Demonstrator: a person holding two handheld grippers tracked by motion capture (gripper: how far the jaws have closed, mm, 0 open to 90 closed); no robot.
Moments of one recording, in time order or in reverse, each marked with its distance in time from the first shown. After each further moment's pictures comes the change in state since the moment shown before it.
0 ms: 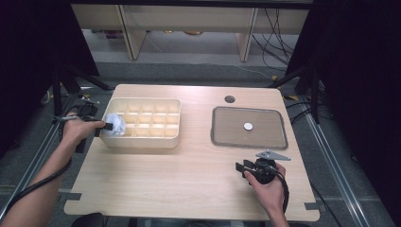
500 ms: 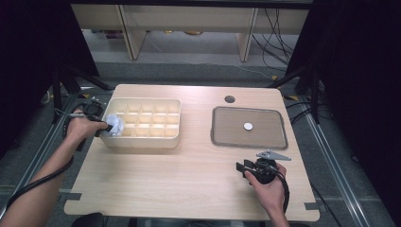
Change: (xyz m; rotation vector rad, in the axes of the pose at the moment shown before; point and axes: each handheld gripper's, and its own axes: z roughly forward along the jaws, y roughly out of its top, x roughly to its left) left arm -0.010 0.008 0.005 0.111 0.121 0.151; right arm 0.002 0.000 -0.001 0.014 0.013 0.036
